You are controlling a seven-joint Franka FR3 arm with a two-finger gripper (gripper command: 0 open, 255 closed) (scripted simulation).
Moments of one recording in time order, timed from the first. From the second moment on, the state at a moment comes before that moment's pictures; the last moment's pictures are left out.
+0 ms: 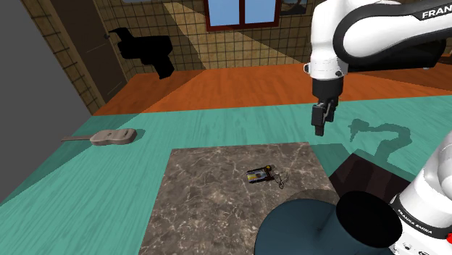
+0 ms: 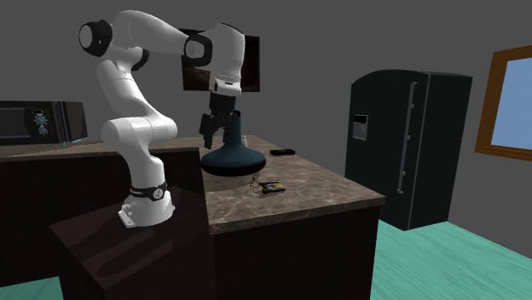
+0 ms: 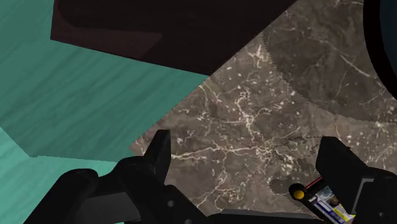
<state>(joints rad) 0.10 -0.62 0.12 -2.54 0.10 1.72 -0.02</state>
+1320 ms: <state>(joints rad) 0.23 -0.17 0.27 -2.56 0.32 2.24 0.04</state>
